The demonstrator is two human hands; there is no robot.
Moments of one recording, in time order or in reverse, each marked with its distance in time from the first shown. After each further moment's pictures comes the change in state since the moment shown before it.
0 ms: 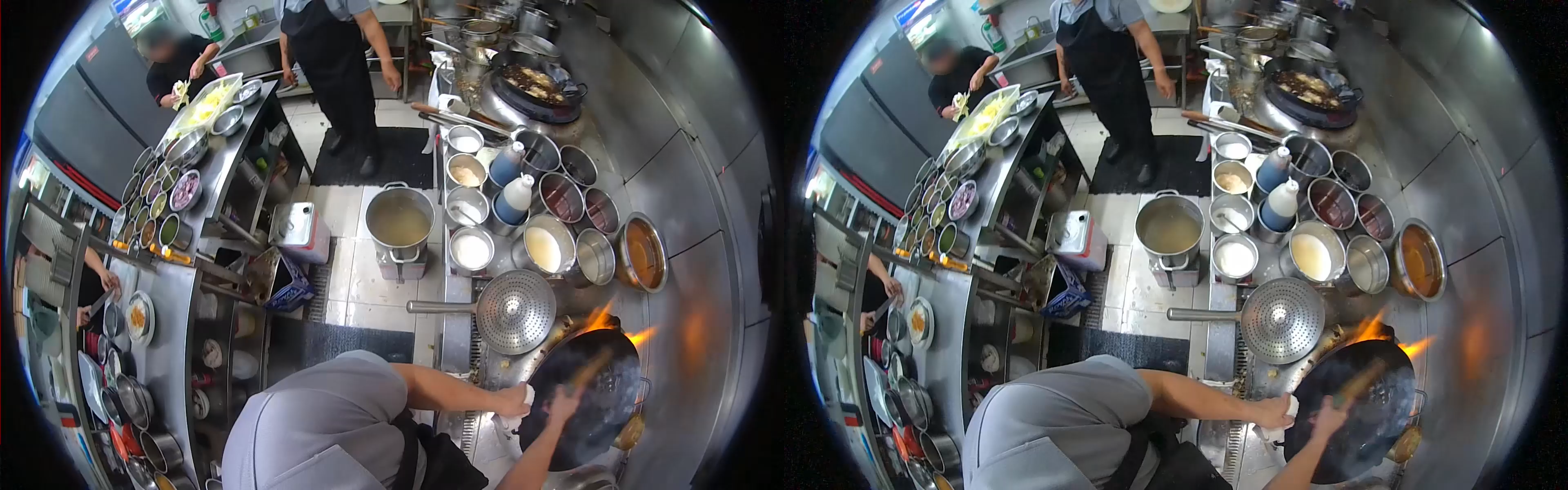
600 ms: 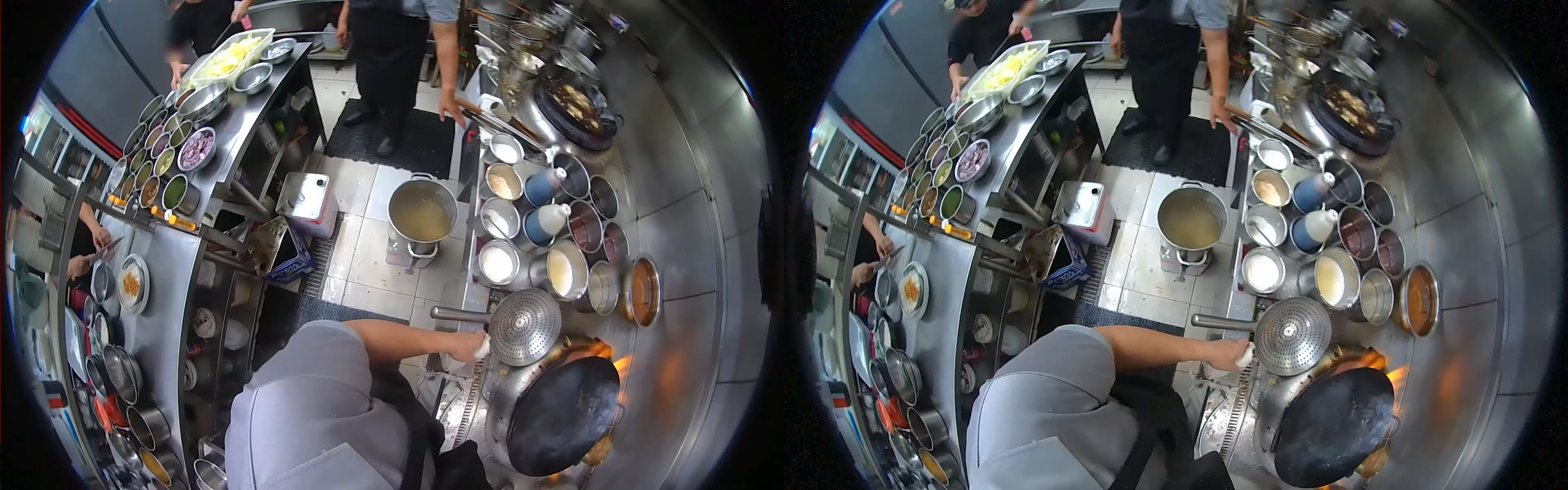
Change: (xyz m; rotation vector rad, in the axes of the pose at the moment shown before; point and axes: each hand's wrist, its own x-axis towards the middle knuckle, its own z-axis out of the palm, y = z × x) left_hand -0.056 -0.122 -0.187 0.182 0.087 0.109; right_hand -0.133 -0.026 -0.022 -0.478 -0.133 -0.124
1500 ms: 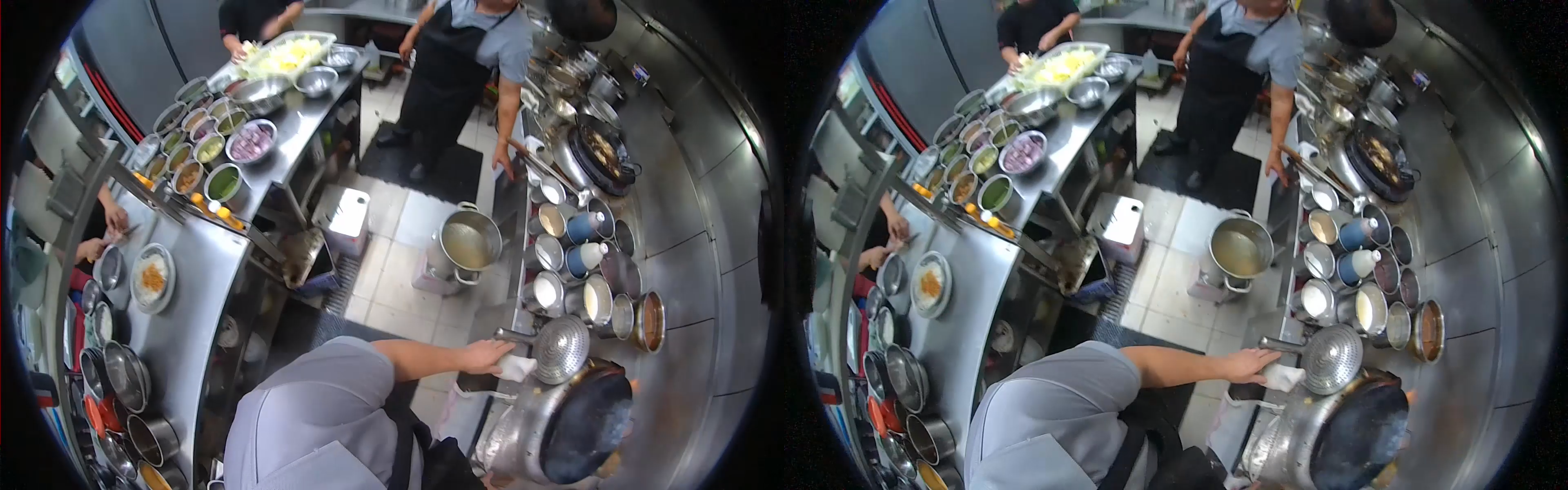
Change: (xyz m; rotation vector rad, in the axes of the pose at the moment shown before) left_hand -0.132 -0.048 -0.029 0.214 0.425 0.311; right_hand -0.117 -0.029 0.212 0.059 -0.272 -0.130
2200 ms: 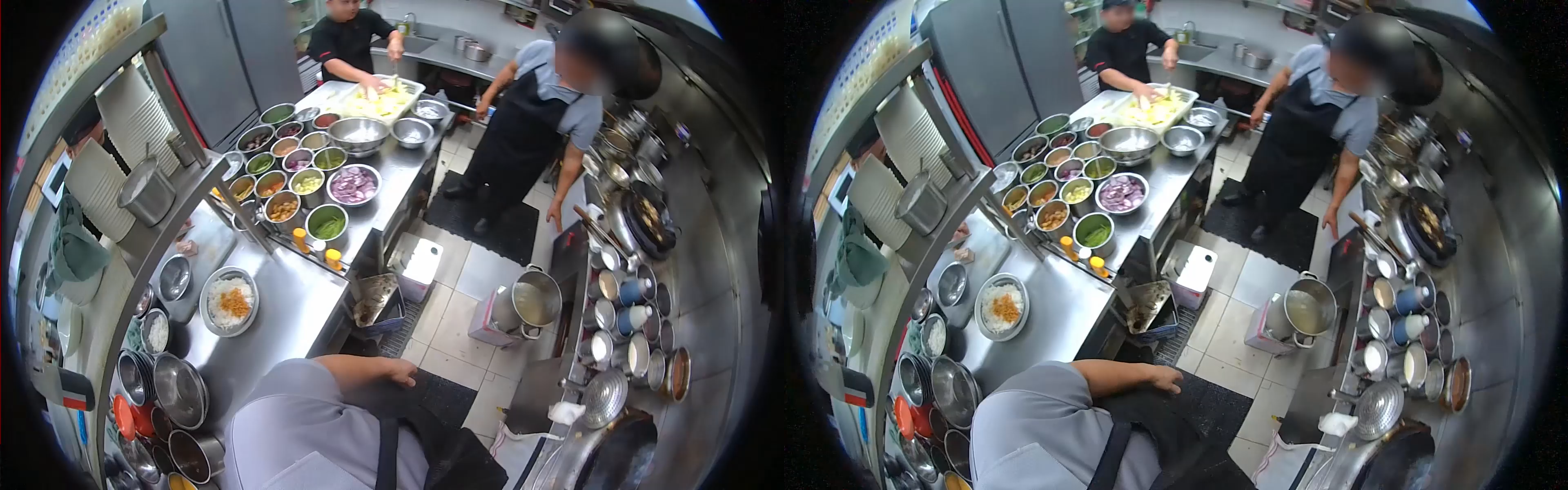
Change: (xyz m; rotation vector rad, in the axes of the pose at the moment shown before) left_hand -0.391 -0.169 -0.167 -0.083 -0.462 -0.642; right_hand -0.034 -0.042 0.193 0.055 -0.192 0.017
